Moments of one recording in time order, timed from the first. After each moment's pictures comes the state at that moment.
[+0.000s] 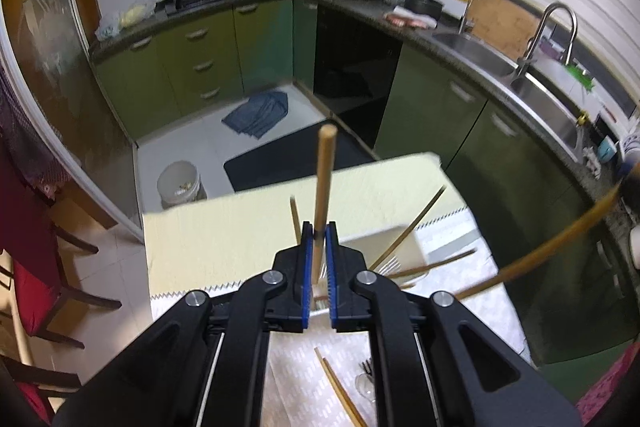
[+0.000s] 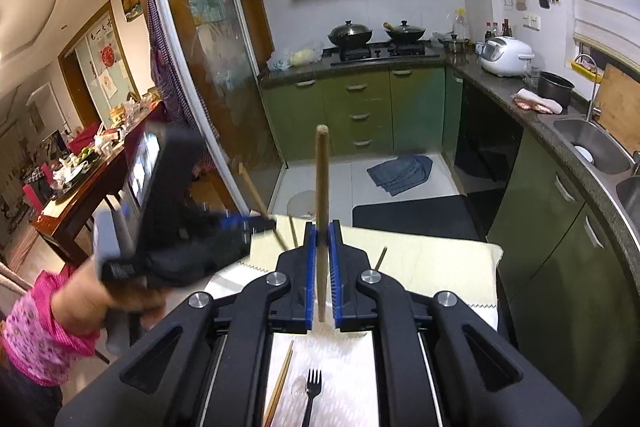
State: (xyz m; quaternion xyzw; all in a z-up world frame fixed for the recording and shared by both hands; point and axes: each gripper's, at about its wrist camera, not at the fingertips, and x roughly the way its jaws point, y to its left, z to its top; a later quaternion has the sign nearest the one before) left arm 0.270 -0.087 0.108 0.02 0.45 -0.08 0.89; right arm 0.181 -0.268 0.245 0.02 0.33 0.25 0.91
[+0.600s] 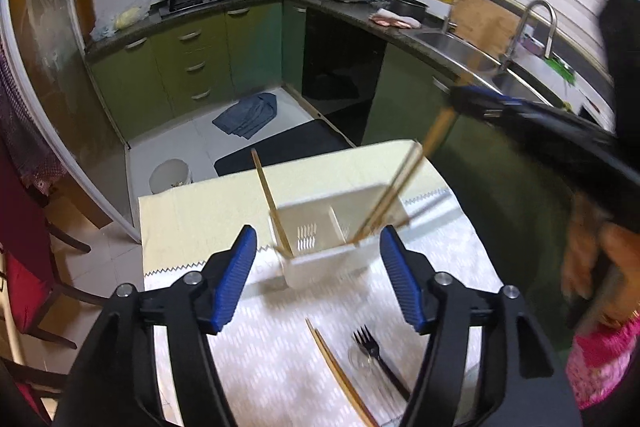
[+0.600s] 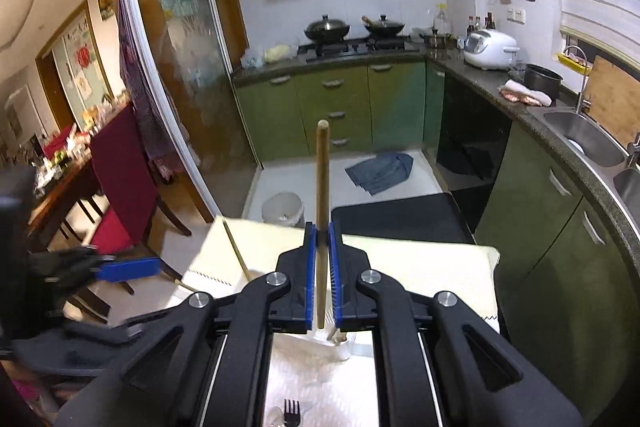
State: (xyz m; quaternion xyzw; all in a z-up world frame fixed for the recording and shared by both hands) left arm 0.204 -0.077 0.113 0.02 0.43 -0.11 0.90; right arm 0.244 -0.249 0.183 0.01 0.34 0.21 0.92
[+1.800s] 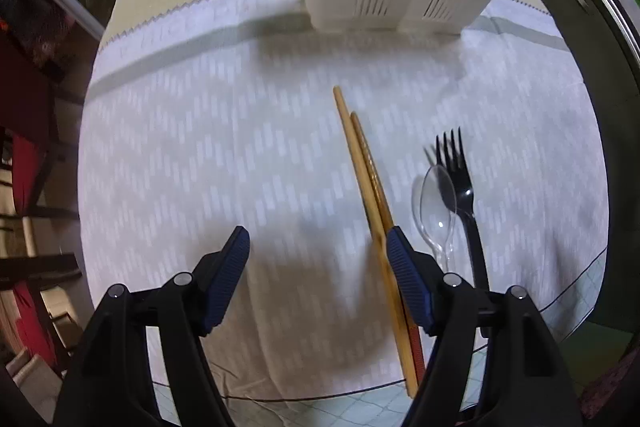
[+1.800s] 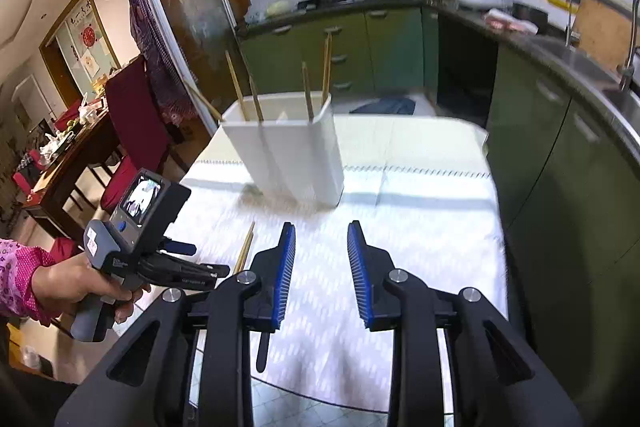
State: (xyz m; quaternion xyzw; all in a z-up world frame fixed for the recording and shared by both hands) left arm 0.153 -0.085 -0.115 0.00 0.65 0.00 0.76; right arm 0.082 -0.353 0.046 0.03 0.40 0.23 0.89
